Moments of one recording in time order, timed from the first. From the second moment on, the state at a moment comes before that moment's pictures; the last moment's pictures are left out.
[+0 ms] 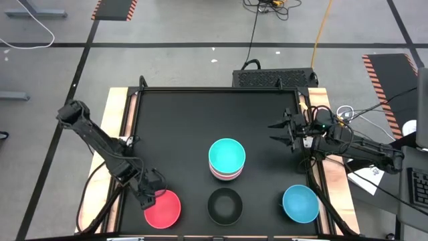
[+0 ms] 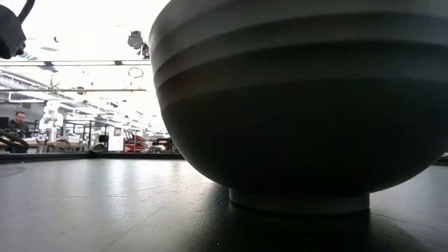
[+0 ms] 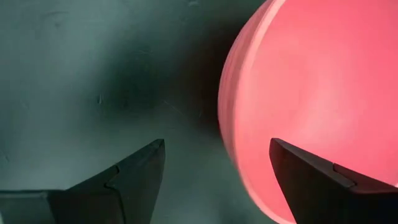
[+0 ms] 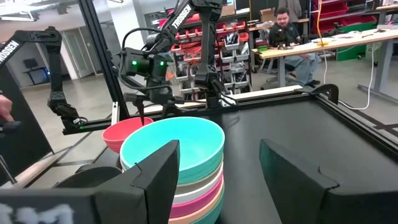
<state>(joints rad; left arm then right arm) -0.79 1.25 0.68 -0.60 0.06 -1.25 -0.38 0.33 0.28 0.01 -0.45 0.17</state>
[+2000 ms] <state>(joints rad) -0.05 1.87 2.04 -1.22 0.01 -0.21 -0.38 0.33 0.29 -0.06 -0.48 0.14</state>
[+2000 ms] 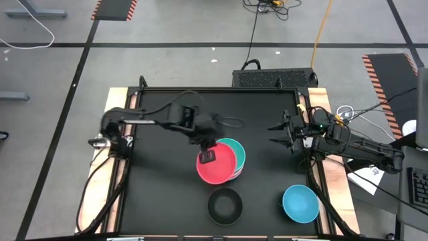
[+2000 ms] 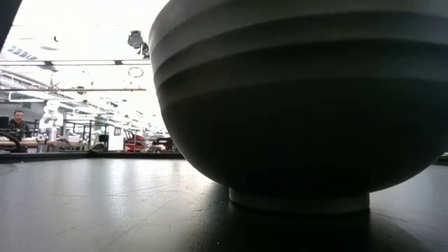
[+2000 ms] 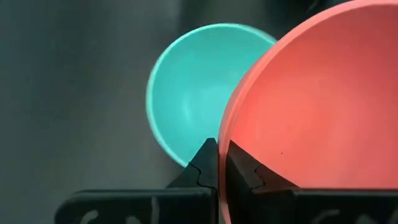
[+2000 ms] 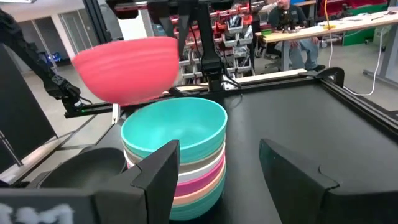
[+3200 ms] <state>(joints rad) 0.03 2.22 2.35 -1.44 0.08 -0.08 -0.38 0.33 0.29 -0.11 -0.47 0.12</state>
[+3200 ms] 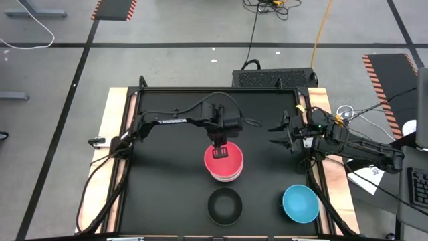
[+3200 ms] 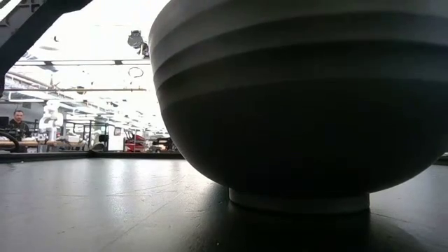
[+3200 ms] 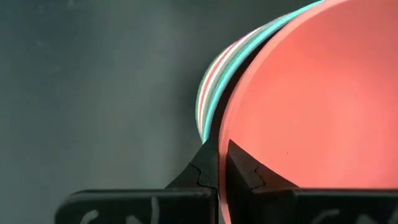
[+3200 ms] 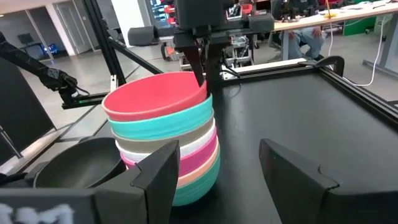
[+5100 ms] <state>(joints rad) 0.00 2.05 2.35 -1.35 -0.15 -0.02 -0.38 0.33 0.28 -0.14 -0.48 0.16</state>
